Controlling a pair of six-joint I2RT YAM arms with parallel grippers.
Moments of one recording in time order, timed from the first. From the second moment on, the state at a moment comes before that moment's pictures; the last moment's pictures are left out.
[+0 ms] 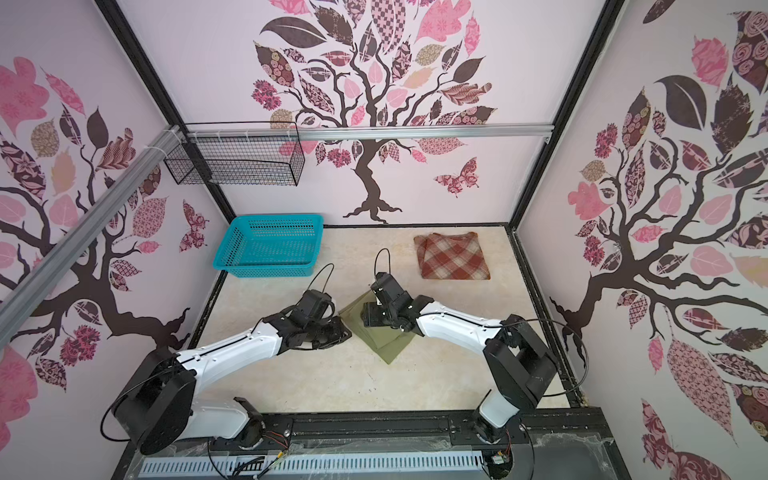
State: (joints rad) left arm -0.64 1.38 0.76 -0.33 0.25 -0.84; right arm 0.78 1.57 1.00 -0.25 -0.08 0.64
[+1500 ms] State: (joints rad) left arm -0.57 2.03 1.27 -0.21 0.40 -0.75; right arm 0.60 1.47 0.61 -0.12 -0.10 0.74
